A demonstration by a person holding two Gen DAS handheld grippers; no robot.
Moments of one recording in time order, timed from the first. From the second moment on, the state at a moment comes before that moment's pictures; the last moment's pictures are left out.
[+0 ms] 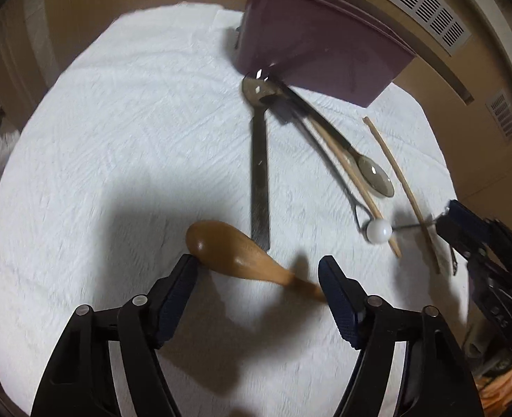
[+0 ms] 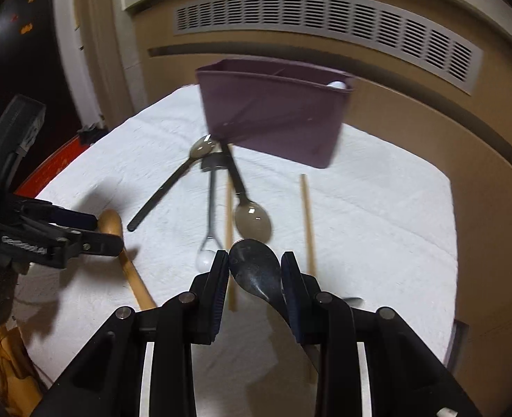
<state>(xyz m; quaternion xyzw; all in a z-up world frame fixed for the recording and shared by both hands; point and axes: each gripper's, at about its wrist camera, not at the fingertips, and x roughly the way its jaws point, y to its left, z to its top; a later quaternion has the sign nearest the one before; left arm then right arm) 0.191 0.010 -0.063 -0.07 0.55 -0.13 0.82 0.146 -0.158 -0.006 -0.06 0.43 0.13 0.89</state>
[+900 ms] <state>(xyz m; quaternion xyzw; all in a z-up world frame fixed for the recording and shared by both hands) 0.138 0.016 0.009 -0.02 0.38 -0.16 0.91 0.118 -0.154 0.051 -0.03 0.38 0.14 0.91</state>
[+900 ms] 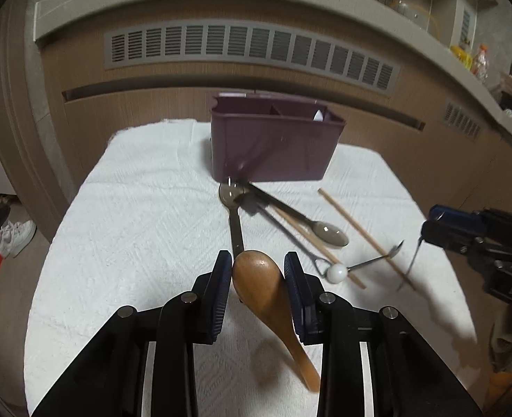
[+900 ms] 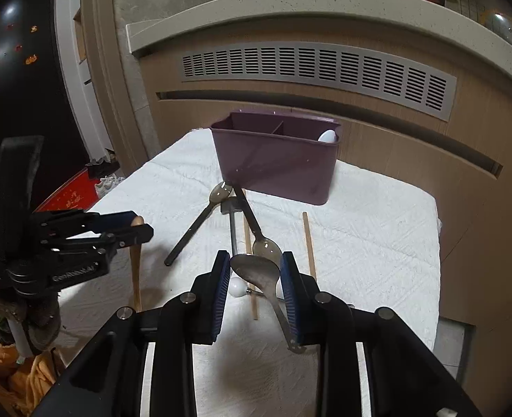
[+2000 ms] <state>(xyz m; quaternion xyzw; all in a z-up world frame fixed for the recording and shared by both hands) 0.078 -0.014 0.196 0.10 0.15 -0.15 0.97 0.092 -0.159 0.209 0.01 0.25 0.13 0.96</state>
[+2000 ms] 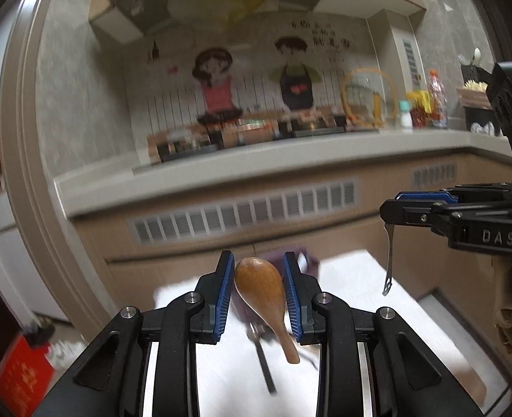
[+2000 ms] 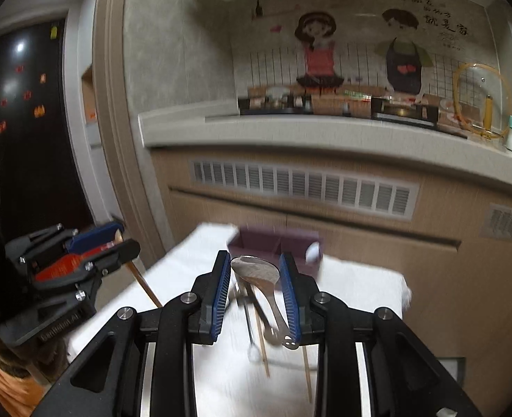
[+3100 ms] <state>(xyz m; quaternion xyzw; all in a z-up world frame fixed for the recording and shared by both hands) 0.409 -0.029 0.050 0.01 0.35 -0.18 0.92 0.372 -0.184 0.053 0.09 0.41 0.14 0.90</state>
